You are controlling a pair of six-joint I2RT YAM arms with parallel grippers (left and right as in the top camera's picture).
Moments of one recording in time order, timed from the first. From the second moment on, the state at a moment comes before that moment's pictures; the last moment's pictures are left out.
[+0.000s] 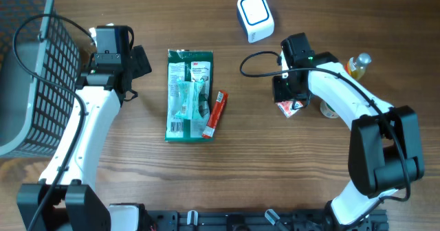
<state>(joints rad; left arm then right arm) -0.04 1.51 1.15 -0.59 -0.32 -0.32 0.27 1.85 1.21 -0.75 -0.05 0.18</state>
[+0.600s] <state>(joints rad) -0.04 1.51 1.15 -0.59 -0.32 -0.32 0.31 1.85 1.21 -0.71 -0.35 0.15</state>
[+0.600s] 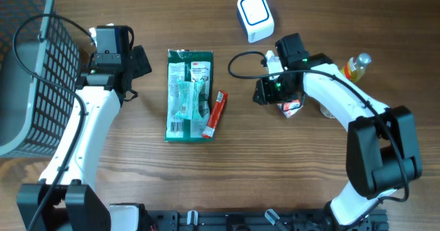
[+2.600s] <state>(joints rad) -0.04 1.51 1.15 -0.59 -0.32 -0.32 0.30 1.85 1.28 -0.71 -0.52 0.25</state>
